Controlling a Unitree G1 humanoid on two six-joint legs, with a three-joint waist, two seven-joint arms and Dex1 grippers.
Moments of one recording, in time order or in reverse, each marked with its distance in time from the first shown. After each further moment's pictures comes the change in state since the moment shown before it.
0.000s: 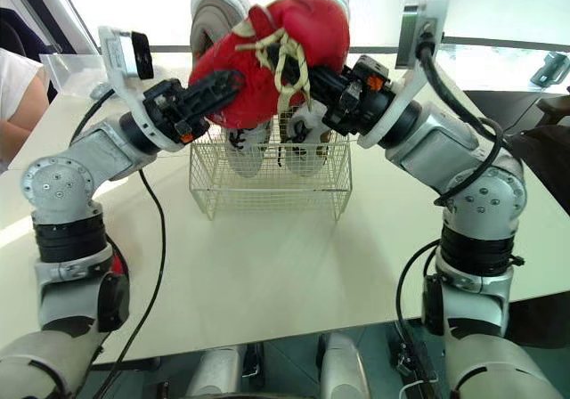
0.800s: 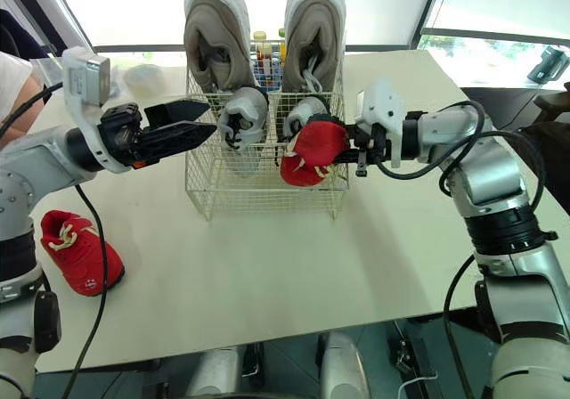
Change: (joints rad) left arm 0.112 0.268 0.016 -0.083 0.117 -0.011 -0.191; right arm -0.014 -0.219 0.344 0.401 -0.833 -0.559 0.764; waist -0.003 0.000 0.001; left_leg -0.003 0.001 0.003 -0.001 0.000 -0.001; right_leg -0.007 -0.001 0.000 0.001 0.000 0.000
